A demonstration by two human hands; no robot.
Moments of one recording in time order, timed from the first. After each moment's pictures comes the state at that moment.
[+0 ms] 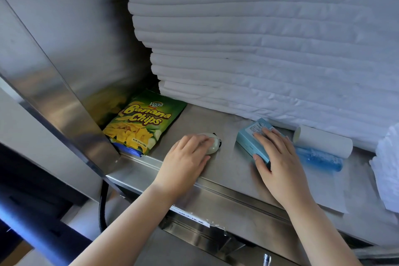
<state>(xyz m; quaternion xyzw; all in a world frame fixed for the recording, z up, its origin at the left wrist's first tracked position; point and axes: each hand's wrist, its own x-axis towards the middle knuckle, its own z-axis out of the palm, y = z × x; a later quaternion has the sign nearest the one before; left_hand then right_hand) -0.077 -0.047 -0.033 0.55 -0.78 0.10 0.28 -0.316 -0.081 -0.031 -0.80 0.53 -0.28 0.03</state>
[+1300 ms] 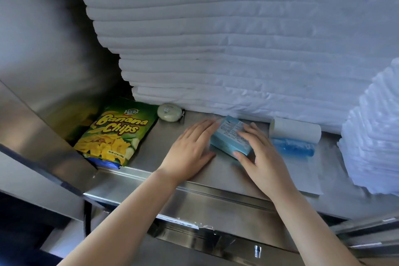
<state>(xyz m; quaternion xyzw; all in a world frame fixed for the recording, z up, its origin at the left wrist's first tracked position) -0.111 -0.094 -0.026 0.47 -0.84 0.00 0.27 -0.320 -0.078 -0.031 -0.77 0.53 -0.34 0.12</state>
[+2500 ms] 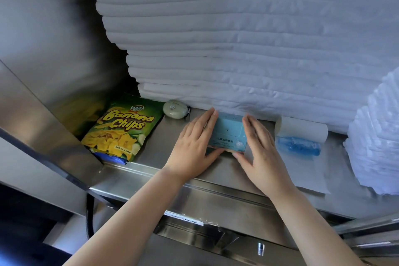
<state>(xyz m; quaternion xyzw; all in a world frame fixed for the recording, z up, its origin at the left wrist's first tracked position) -0.109 -0.090 -0.029 0.50 -0.81 0.04 0.29 -0.306 -0.080 -0.031 -0.81 0.48 -0.34 0.00</state>
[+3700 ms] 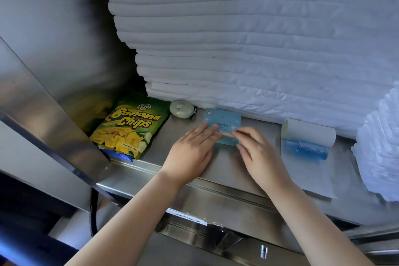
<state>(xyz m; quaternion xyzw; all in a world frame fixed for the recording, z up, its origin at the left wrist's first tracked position) -0.096 -0.076 -0.027 0.48 -0.83 0.08 0.27 -0.291 -0.087 -0.024 -0.82 0.47 -0.33 0.05</state>
